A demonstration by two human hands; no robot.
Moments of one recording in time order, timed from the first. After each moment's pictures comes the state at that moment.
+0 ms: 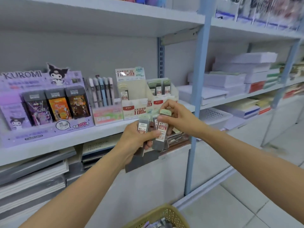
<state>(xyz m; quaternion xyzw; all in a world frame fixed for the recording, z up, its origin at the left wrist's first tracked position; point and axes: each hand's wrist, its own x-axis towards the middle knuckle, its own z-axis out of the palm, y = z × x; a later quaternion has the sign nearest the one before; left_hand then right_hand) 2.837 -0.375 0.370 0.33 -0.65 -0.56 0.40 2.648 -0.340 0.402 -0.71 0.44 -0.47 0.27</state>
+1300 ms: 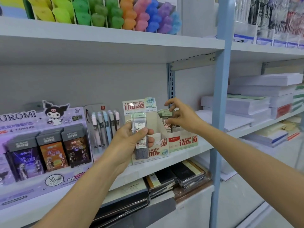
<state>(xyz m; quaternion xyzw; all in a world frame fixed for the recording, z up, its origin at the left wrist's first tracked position) 2.843 -0.458 0.454 0.24 -0.58 -0.61 0.49 2.612 -0.486 0.473 -0.71 0.53 -0.45 0.06</state>
